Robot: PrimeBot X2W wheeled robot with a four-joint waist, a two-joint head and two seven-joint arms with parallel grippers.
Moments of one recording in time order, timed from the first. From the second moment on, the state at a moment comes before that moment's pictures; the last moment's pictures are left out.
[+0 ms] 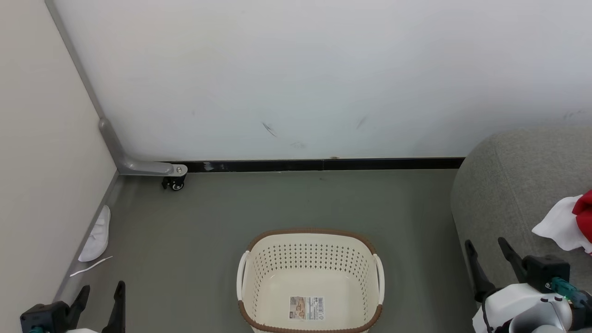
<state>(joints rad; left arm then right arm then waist) -0.05 0.53 -0.53 0.19 -0.94 0.28 -0.25 -0.08 -0.04 -0.13 0.39 -0.03 0.13 -0.25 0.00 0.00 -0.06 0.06</state>
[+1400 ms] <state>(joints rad) -0.01 0.44 -0.43 0.21 -0.81 0.18 -0.25 -0.06 -0.04 -0.12 0.37 -0.02 0.13 -0.25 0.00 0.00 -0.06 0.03</state>
